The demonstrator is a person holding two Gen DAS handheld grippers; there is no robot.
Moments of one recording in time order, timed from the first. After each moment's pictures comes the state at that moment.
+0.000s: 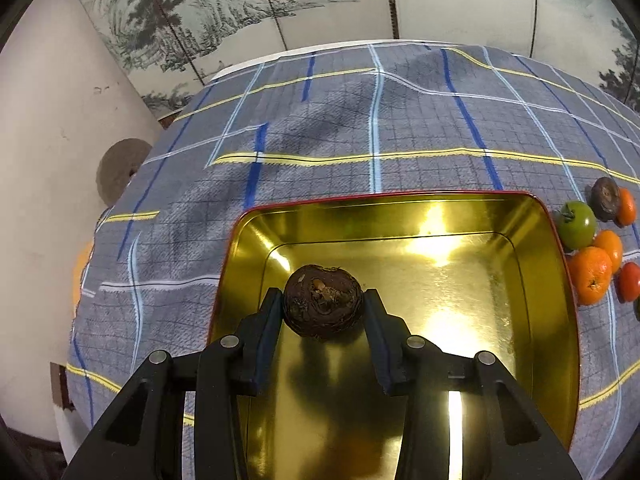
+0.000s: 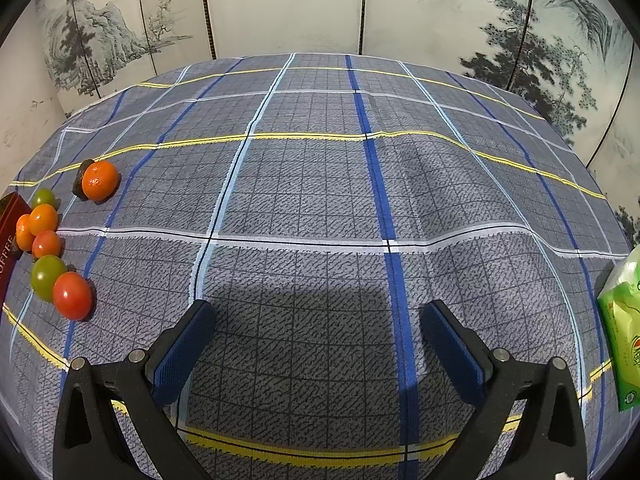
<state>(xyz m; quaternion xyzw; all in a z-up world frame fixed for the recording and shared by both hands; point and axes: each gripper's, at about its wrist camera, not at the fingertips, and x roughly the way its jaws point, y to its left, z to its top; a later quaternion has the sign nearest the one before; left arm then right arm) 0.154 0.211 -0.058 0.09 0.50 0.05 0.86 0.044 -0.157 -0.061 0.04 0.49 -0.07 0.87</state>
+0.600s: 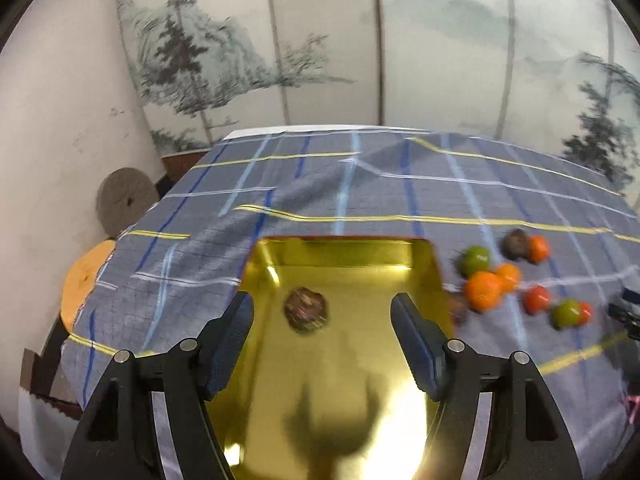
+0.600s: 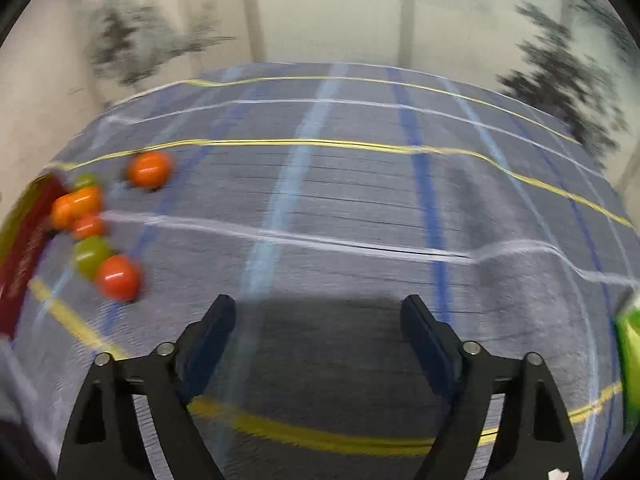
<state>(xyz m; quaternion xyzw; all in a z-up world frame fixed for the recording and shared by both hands) 0.051 0.193 0.019 0.04 0.38 0.01 0.93 0.035 -0.139 -0.052 0.03 0.47 0.04 0.88</state>
